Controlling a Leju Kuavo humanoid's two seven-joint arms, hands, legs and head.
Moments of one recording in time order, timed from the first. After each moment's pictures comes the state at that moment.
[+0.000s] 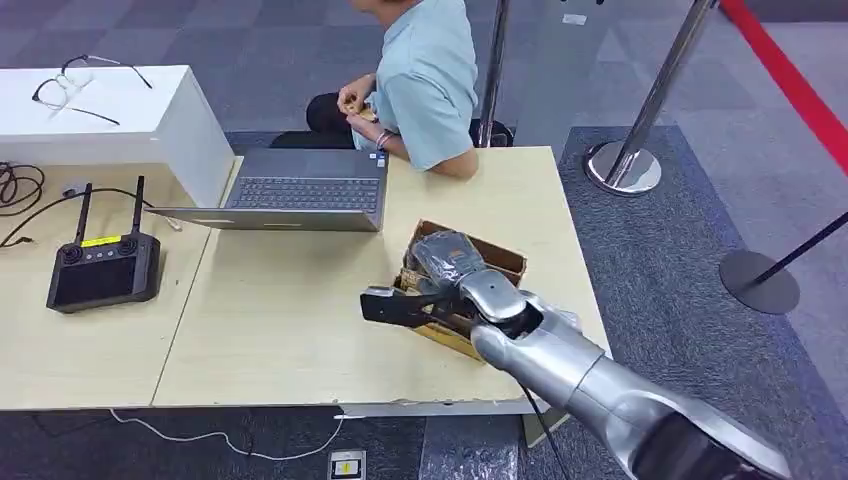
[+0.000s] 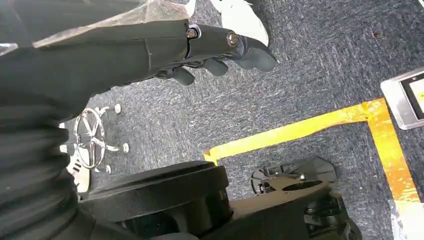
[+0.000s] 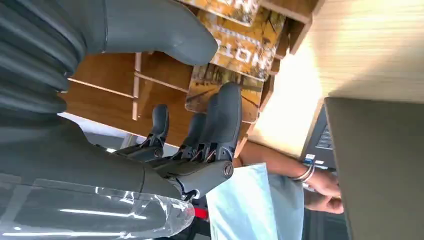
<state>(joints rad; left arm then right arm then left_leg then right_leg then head) -0.11 0.01 -1.16 -0.21 0.68 0.45 0.19 -0.77 -0.11 1.01 -1.06 0.82 -0.07 0.42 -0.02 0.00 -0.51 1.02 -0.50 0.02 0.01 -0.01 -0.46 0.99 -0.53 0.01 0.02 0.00</state>
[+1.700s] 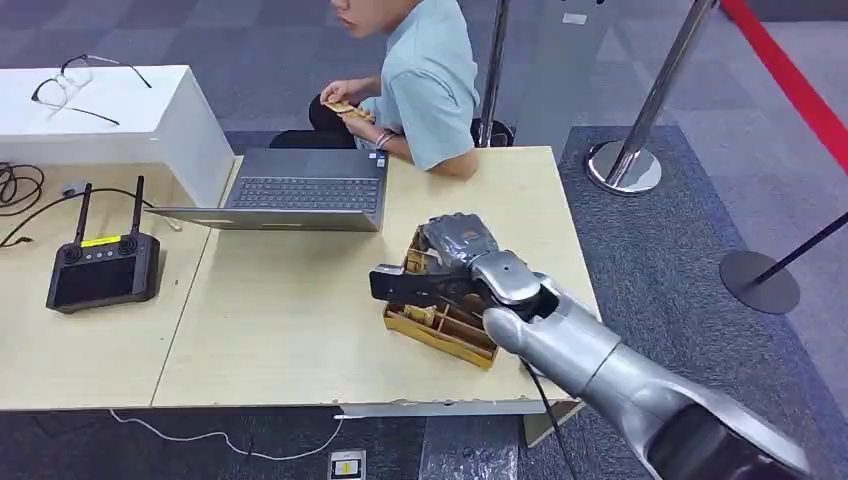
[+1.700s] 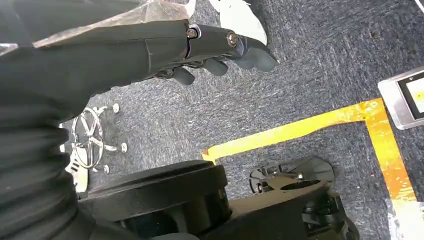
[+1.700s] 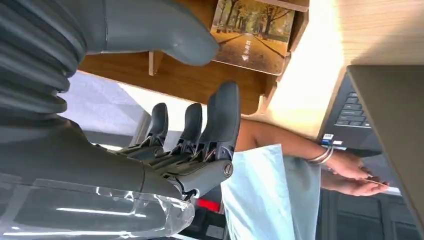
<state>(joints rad) -0.11 0.01 -1.16 -0.21 0.69 0.45 0.18 -0.81 -0.16 0.98 -1.14 0.80 -0.05 0.46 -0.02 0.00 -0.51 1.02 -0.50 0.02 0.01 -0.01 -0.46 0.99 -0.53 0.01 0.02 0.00</state>
